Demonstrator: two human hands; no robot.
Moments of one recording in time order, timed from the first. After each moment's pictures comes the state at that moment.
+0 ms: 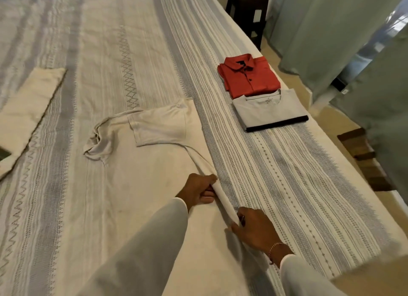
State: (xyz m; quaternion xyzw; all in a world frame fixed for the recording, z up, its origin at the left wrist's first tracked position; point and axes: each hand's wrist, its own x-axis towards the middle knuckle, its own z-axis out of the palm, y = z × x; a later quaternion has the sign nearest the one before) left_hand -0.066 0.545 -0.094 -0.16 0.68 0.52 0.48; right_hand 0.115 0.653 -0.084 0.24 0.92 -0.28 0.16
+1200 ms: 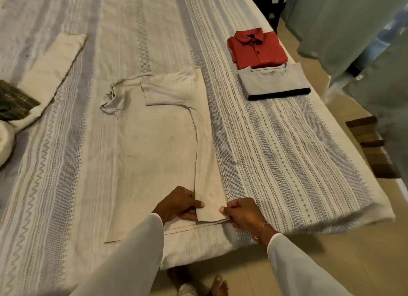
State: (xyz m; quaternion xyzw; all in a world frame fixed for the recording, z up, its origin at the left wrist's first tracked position) left_hand 0.091 0.428 -0.103 -0.13 0.70 0.47 0.53; right_hand 0.212 0.607 -0.091 0.40 0.68 -0.59 0.19
